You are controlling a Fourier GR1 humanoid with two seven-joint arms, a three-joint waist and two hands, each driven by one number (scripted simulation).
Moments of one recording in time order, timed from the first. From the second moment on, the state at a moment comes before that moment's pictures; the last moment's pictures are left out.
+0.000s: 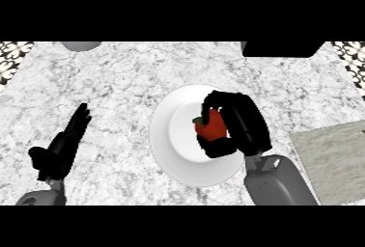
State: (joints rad) left arm -0.05 0.19 0.08 -1.36 -0.01 -0.07 -0.11; right arm -0.38 -0.03 0.32 -1.62 0.84 0.02 0.23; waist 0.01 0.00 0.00
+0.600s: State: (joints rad) left arm -0.06 0.19 0.09 -1.34 -0.02 -0.09 -0.13; right arm -0.55 0.00 0.36 -1.26 0.62 -0.29 0.31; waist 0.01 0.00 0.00
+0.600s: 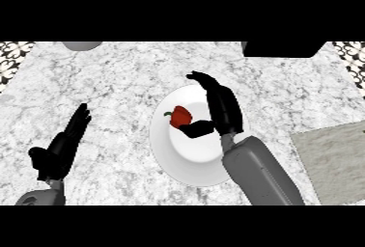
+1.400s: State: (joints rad) left arm -0.05 0.19 0.10 -1.36 -0.02 -0.08 -0.11; right arm -0.33 -0.15 -0.02 -1.34 0.06 -0.14 -0.10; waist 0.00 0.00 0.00
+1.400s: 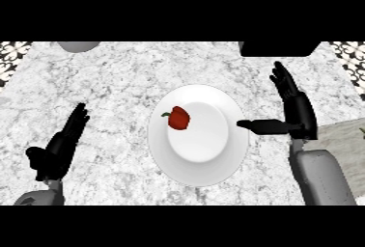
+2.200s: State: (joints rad) left arm -0.06 0.18 0.11 -1.37 -0.03 -0.09 -0.10; right arm -0.35 -0.38 -0.19 -0.89 0.01 0.21 -0.57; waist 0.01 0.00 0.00
